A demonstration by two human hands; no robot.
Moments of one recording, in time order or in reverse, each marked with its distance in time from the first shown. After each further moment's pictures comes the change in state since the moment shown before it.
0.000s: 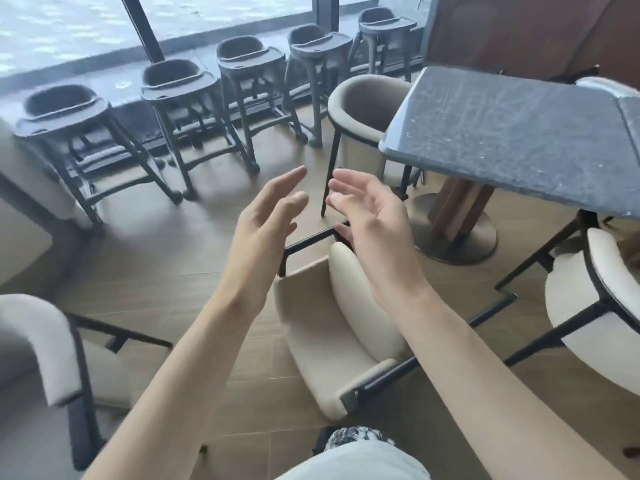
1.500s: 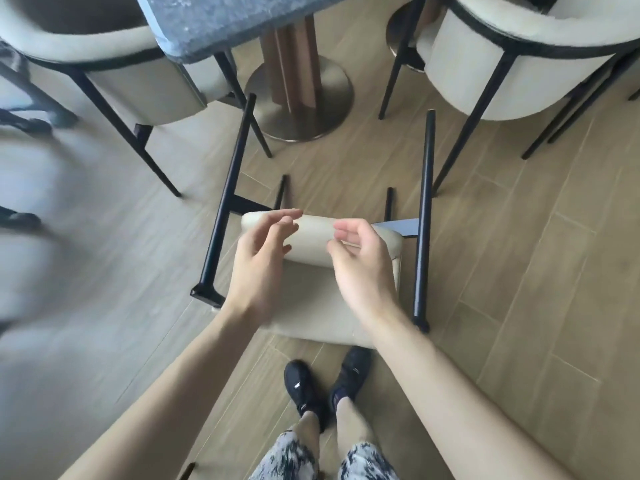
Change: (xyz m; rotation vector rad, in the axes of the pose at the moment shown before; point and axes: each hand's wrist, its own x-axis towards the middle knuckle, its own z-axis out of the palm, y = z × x) left_hand 0.225 -0.269 0.001 0.229 -0.825 -0.359; right_hand 0.119 0.258 0.037 -0.093 0.967 0.472
